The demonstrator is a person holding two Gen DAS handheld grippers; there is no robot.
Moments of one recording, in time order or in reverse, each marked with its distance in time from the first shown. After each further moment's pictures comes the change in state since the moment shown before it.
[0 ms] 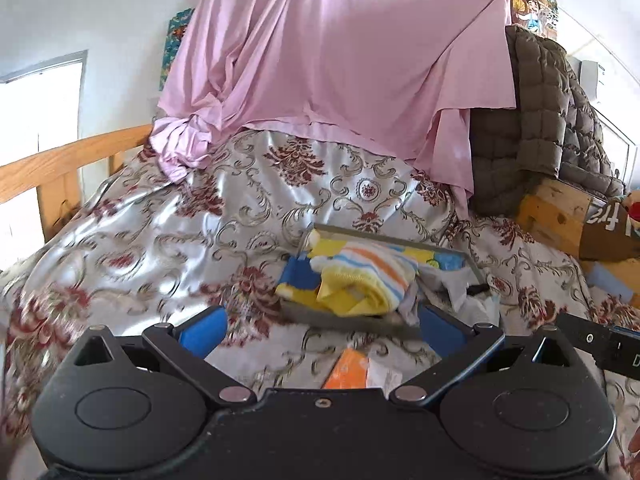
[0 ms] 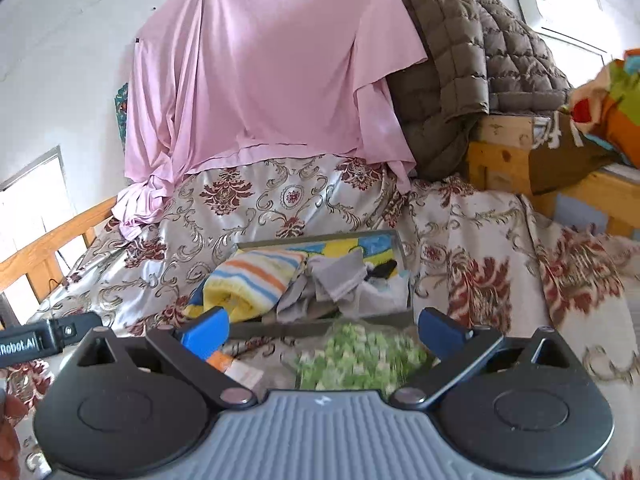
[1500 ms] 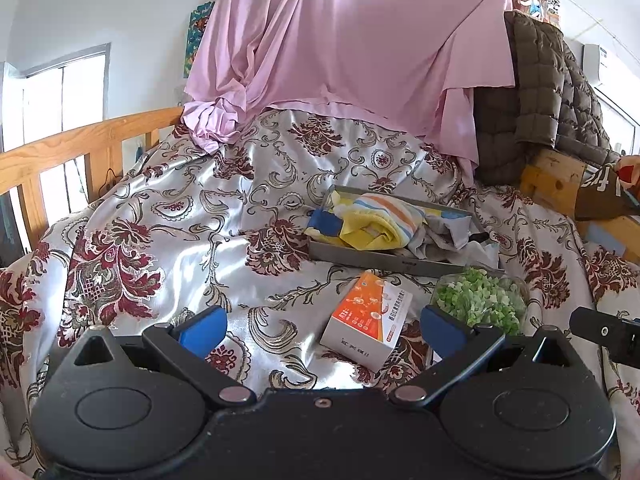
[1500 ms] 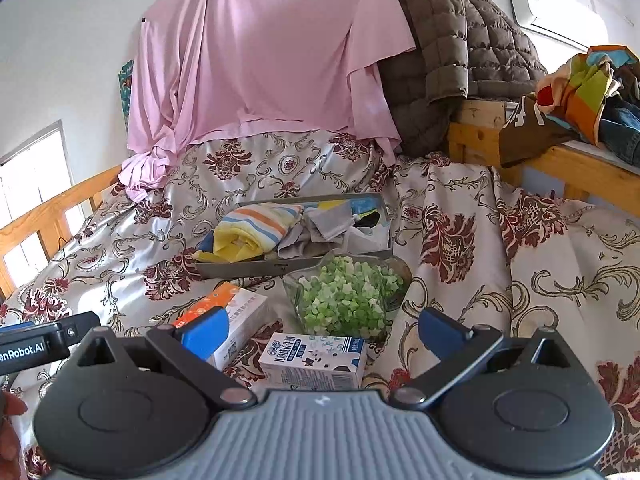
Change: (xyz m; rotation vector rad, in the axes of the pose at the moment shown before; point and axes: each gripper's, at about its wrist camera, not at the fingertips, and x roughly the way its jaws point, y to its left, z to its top) left arm -0.078 0.007 -0.059 0.016 0.038 0.050; right arm -0.077 0.011 -0.051 -0.033 0.052 -0.041
